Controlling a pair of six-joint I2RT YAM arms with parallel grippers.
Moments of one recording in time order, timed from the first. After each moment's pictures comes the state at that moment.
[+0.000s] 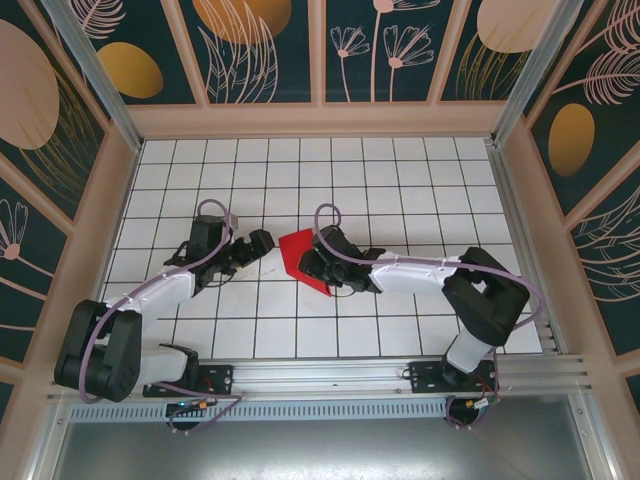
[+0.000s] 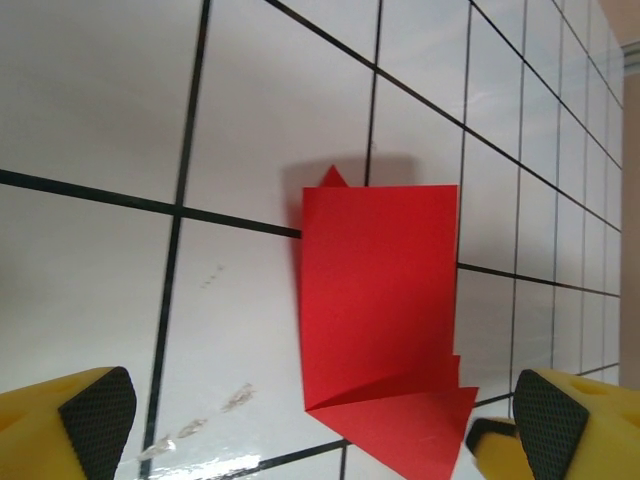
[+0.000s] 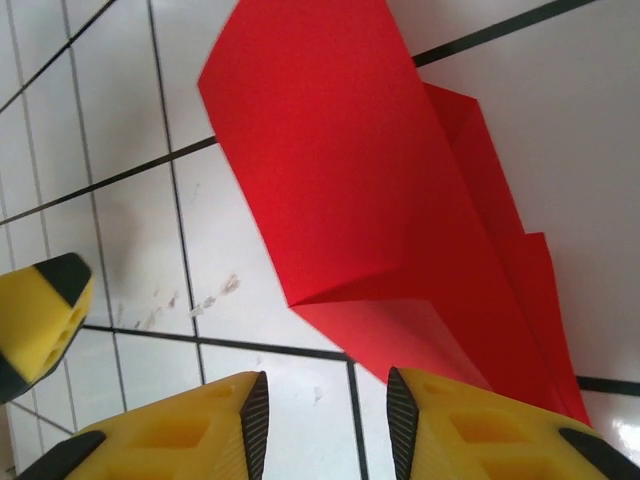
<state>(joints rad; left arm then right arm) -0.28 1.29 0.54 0.00 0.41 -0.78 0.94 1.67 0.89 -0.06 0.01 1.17</state>
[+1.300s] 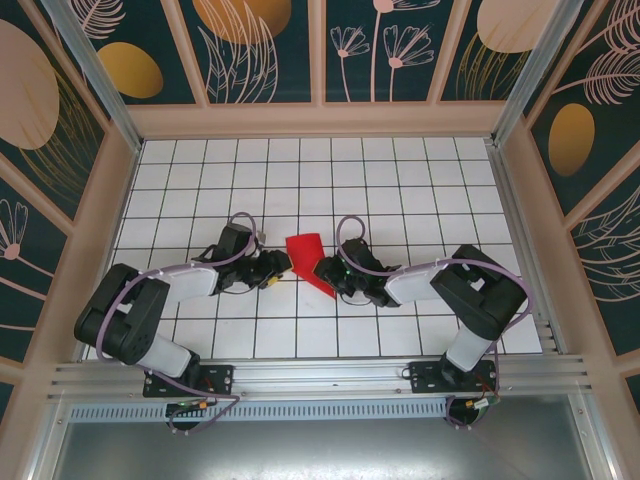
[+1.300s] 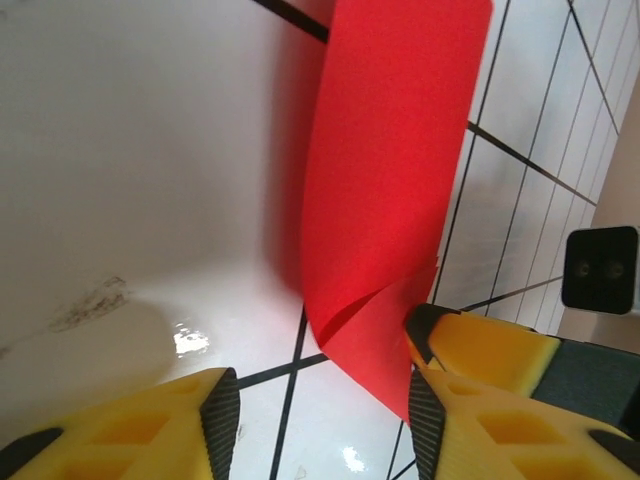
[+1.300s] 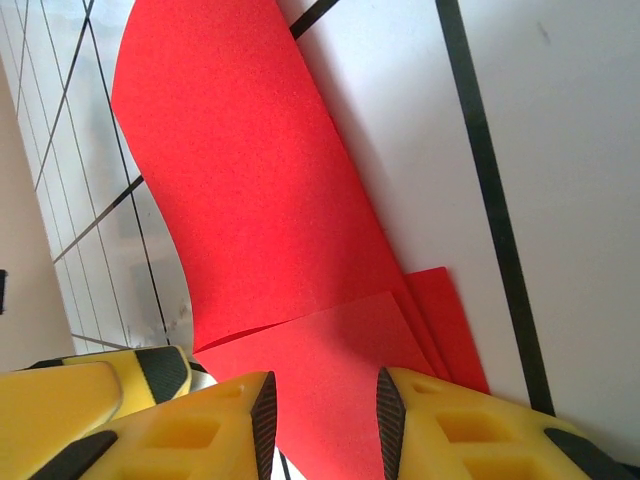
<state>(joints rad) -0.43 1.51 0.54 0.10 0.54 -0.97 0.84 1.68 0.60 0.38 -0.13 1.28</state>
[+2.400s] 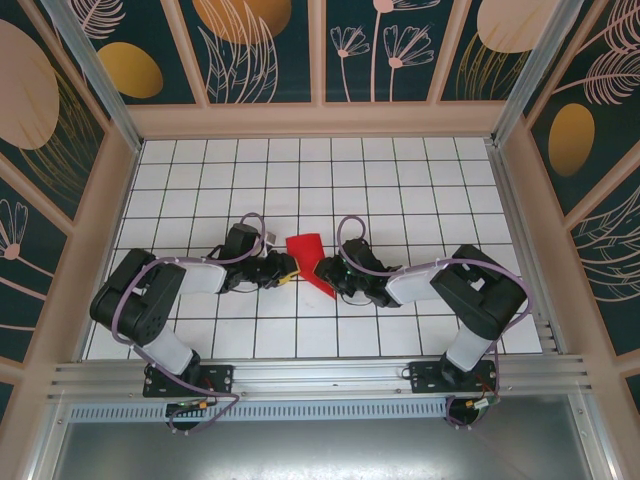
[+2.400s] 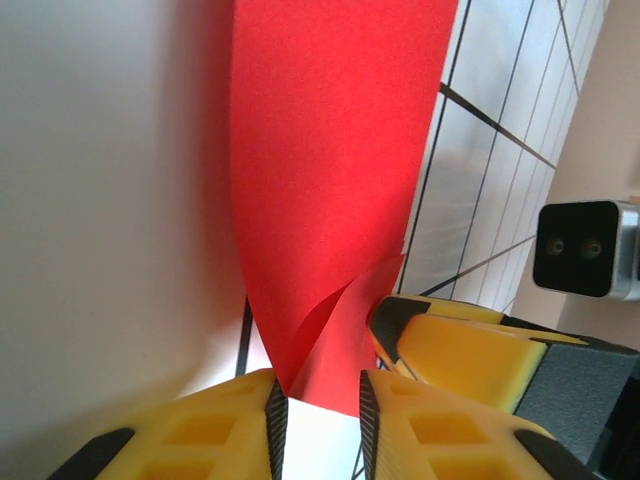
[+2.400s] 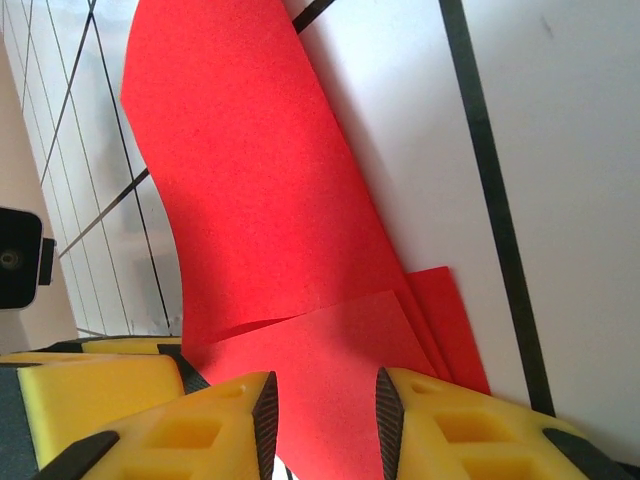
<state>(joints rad) -0.45 1.63 0.55 0.27 0.67 -1.03 0.84 1.68 0.59 0.40 -0.15 1.27</state>
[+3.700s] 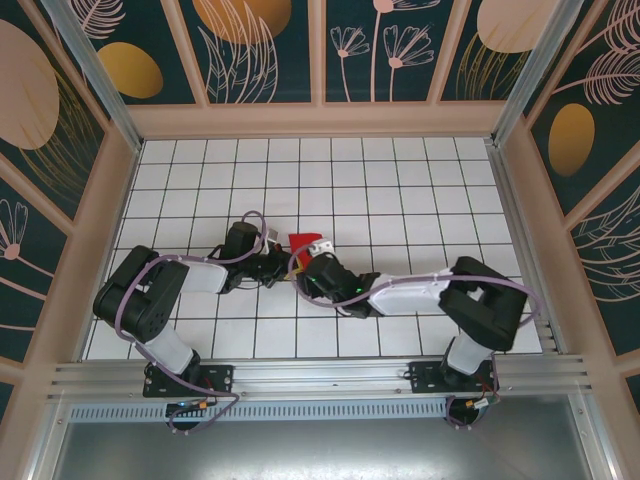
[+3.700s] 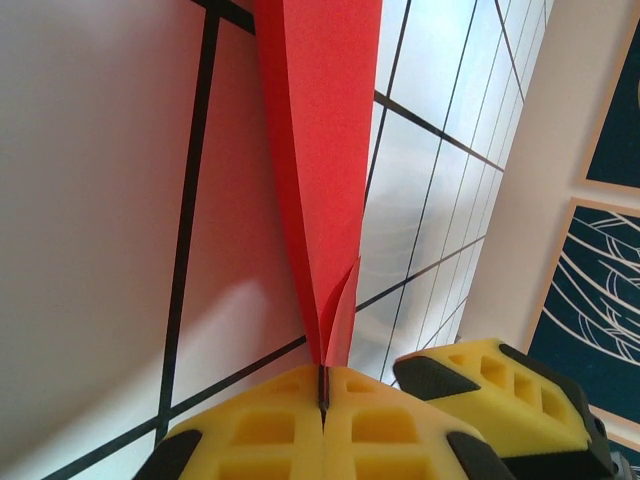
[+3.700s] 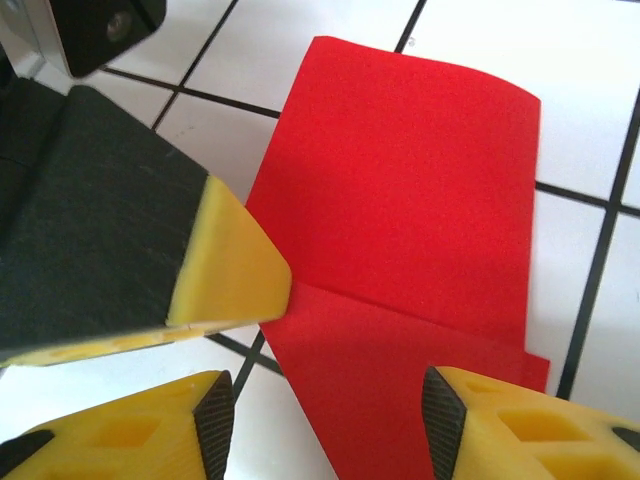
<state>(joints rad) -0.45 1.66 0.54 0.38 0.70 -1.11 1.10 1.67 0.78 0.11 0.36 0.53</state>
